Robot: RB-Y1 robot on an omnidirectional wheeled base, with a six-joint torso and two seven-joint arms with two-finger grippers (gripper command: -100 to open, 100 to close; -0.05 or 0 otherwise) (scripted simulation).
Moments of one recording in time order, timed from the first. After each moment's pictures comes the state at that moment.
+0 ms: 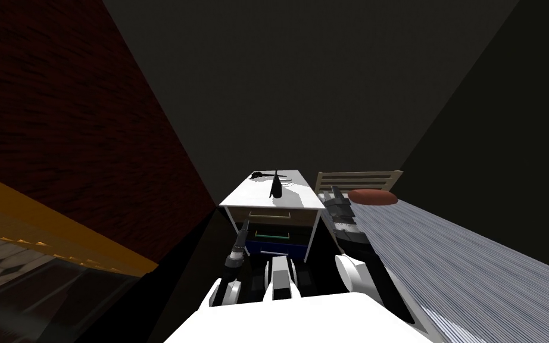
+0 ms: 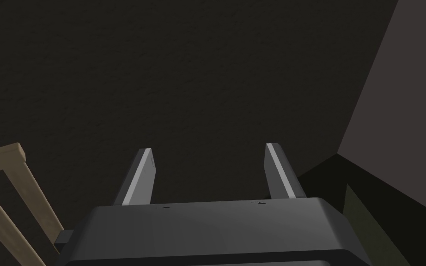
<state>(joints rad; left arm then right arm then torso) 0.14 0.13 -0.09 -1.01 -0.07 -1.15 -0.20 0.54 0.02 -0.01 -2.29 0.04 -0.37 -0.06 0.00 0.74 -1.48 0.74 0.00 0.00</state>
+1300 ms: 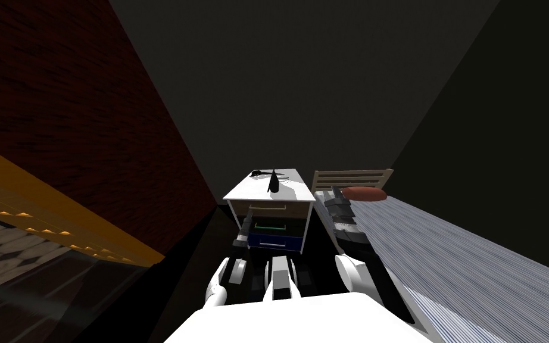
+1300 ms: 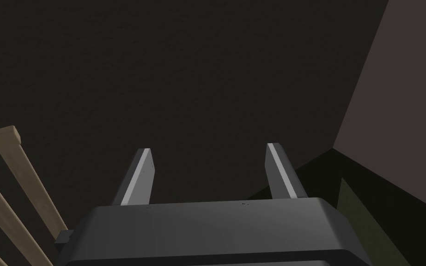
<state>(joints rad) 0.04 0.11 -0.08 -1.07 -0.07 -0.91 -0.20 0.54 0.02 -0.01 -2.29 0.04 -0.37 -0.06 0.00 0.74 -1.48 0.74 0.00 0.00</state>
